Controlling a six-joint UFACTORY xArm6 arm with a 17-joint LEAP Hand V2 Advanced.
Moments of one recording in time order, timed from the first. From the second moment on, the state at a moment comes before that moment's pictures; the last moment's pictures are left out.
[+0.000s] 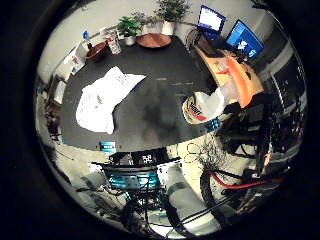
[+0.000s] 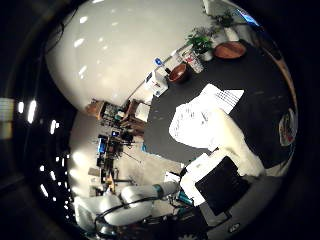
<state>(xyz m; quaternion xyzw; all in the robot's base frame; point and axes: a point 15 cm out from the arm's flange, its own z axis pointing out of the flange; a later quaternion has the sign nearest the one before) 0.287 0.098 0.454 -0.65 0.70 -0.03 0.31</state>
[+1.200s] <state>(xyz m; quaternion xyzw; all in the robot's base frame) 0.284 0.066 0.492 -0.63 0.70 -0.11 0.32</state>
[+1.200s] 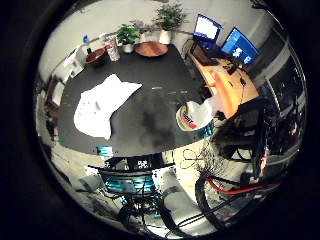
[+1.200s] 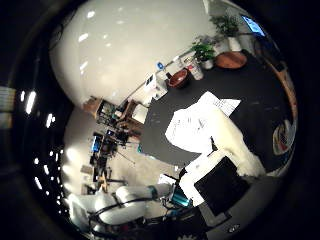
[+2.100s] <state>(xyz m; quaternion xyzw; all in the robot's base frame) 0.233 -0.005 0.490 -0.59 0.72 -0.17 0.32</state>
